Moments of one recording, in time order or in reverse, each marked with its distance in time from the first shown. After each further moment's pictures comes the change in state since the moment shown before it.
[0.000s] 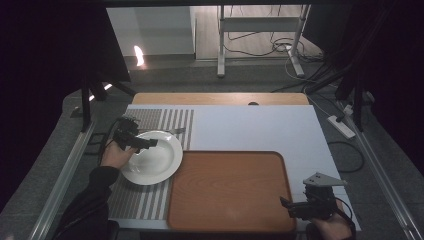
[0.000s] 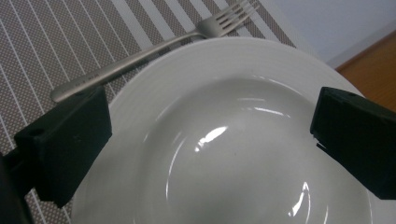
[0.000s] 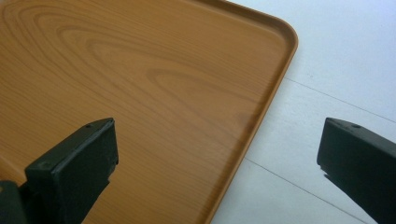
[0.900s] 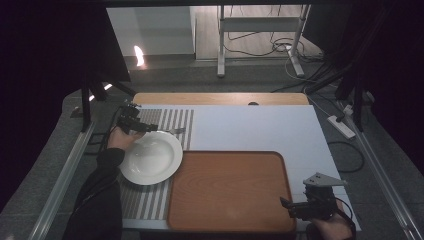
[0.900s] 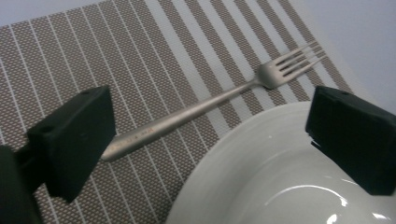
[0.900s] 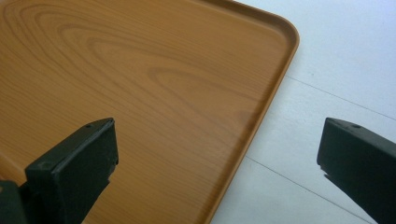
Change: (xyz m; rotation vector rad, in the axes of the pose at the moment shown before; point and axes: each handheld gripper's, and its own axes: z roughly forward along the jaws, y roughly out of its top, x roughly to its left) left arm 0.046 0.034 0.032 0.003 0.023 -0.068; right arm 0.000 -0.001 0.000 0.004 0.006 0.002
